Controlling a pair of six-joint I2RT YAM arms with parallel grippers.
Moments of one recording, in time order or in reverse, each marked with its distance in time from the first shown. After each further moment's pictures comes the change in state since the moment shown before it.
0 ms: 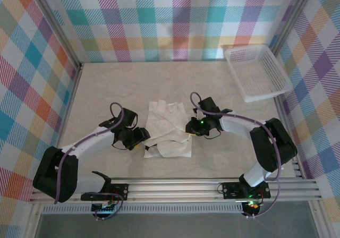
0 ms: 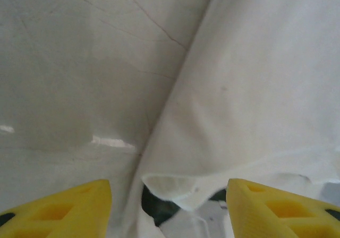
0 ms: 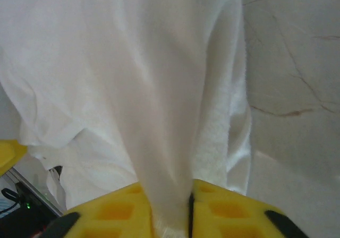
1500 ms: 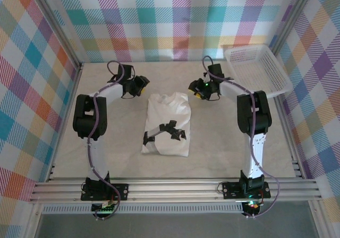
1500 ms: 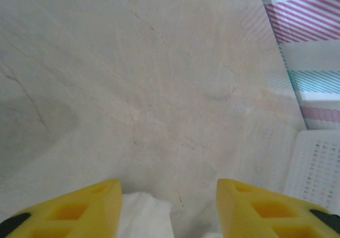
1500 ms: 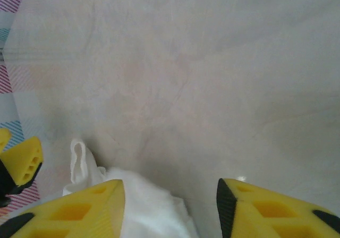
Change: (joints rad) left arm 0.289 0.785 0.827 0.342 0.117 -0.061; right arm -0.302 0.510 0.683 -0.016 -0.015 0.043
